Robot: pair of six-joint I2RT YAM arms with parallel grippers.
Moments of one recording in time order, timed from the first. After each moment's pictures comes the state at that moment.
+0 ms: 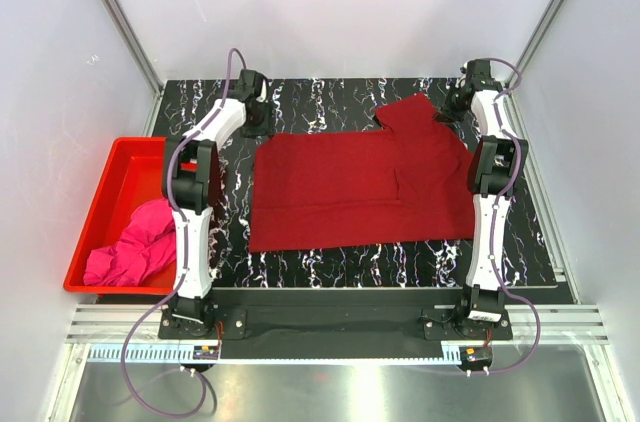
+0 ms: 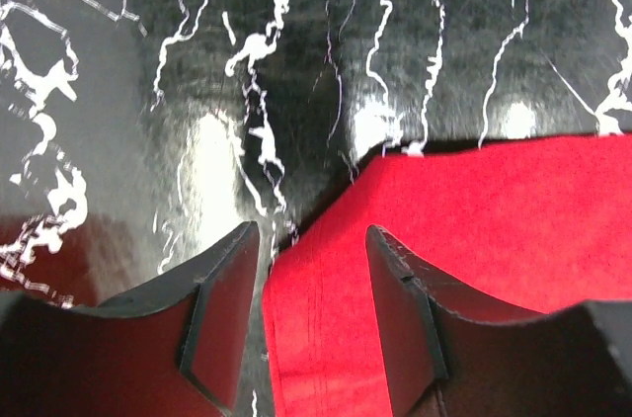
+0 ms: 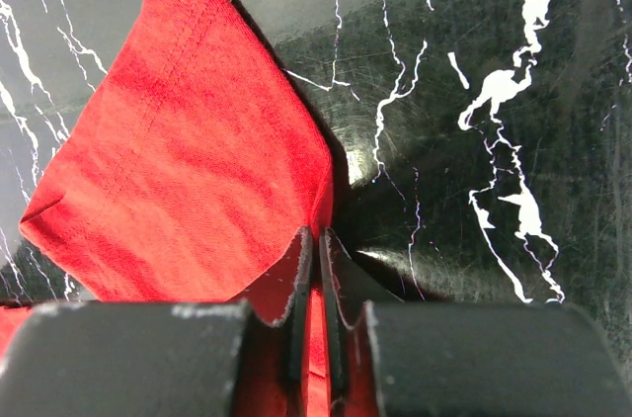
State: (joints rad) left arm -0.19 2.27 1.90 -0.66 -0.03 -0.21; right arm -0.12 2.68 2.47 -0.76 -0.30 0.34
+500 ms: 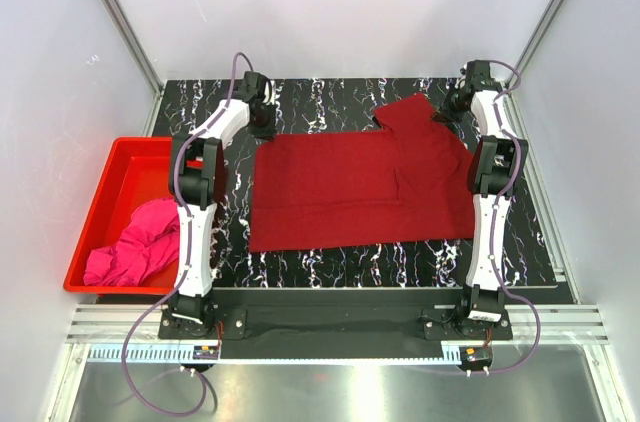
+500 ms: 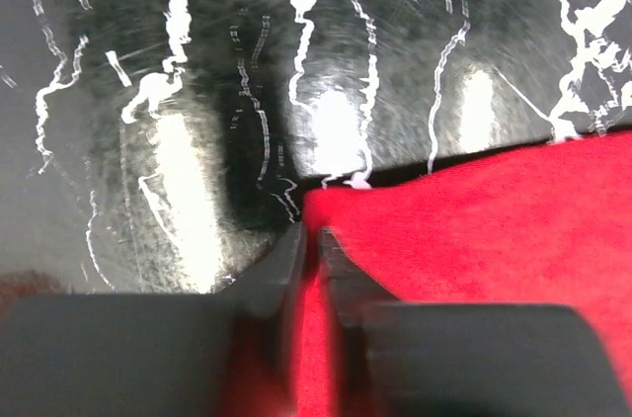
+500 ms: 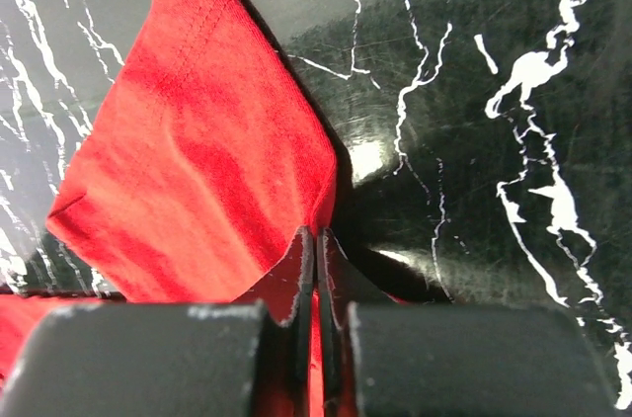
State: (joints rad) left arm -0.19 2.37 1.98 -0.66 0.11 -0.19; right arm -0.12 2.68 2.46 -0.75 -0.34 0.38
